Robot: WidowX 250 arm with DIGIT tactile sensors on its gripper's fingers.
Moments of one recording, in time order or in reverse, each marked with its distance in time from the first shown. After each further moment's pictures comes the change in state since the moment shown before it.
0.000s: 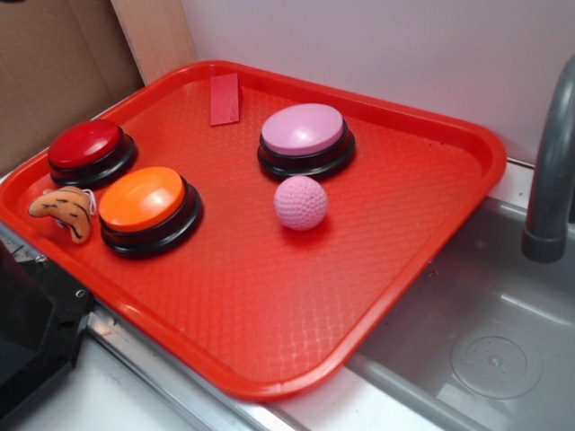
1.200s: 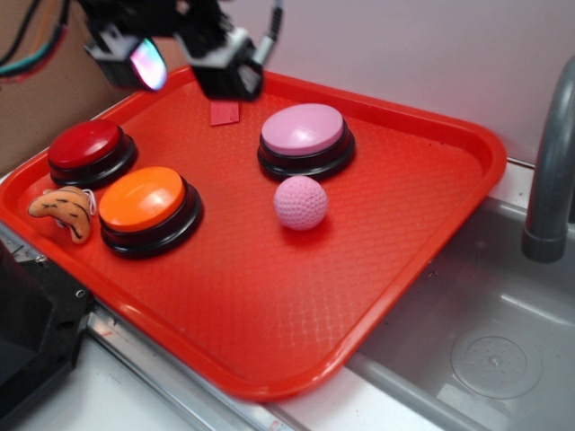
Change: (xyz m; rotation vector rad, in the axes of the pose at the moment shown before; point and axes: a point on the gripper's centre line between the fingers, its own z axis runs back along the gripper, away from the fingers) arm 0.064 -0.065 -0.106 0.008 -0.119 0.327
